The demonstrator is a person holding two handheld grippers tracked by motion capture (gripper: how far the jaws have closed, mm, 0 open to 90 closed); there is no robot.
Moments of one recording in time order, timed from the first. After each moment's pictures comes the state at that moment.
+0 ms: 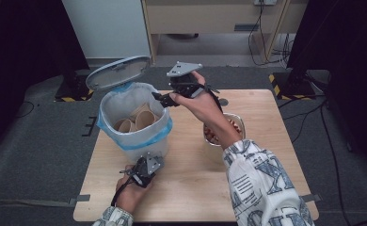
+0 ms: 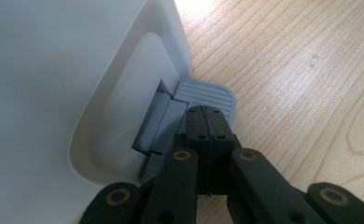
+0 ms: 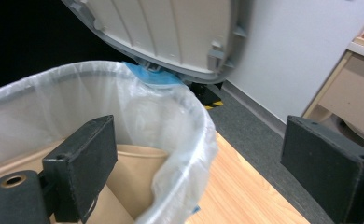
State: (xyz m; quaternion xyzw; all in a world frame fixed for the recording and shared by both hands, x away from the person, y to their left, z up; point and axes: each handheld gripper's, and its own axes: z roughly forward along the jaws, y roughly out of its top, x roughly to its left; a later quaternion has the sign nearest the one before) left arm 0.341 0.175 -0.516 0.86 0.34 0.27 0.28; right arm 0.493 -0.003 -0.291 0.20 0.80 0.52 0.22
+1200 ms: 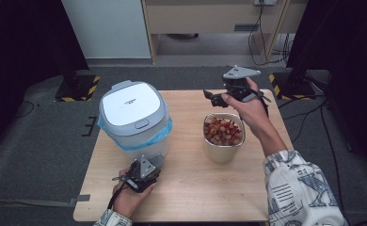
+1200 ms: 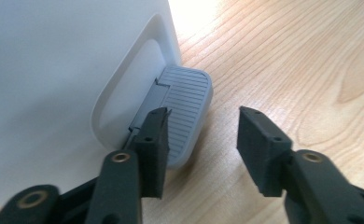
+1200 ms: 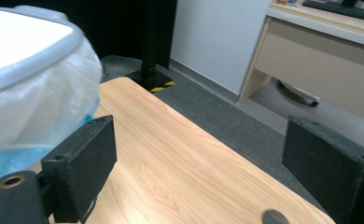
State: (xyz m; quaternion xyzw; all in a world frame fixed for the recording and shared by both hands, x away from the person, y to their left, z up) left arm 0.319 0.186 -0.499 0.84 0.37 0.25 0.32; right arm 0.498 -0.144 -0.315 0.30 0.77 0.50 0.27
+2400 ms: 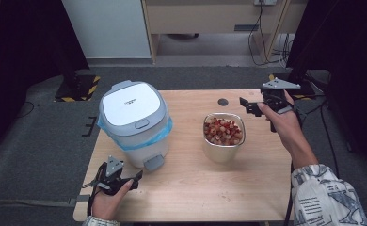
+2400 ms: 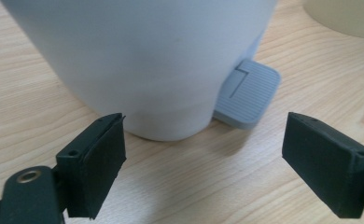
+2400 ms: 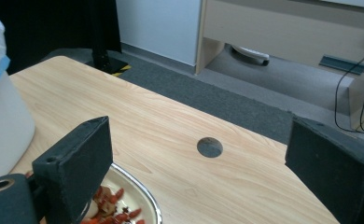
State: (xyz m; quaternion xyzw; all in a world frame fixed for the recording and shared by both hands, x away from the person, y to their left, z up) left arm 0.306 0.256 -0.487 0.75 0.48 0.23 0.38; right arm 0.486 -0.244 -0.350 0.41 0.73 0.46 0.29
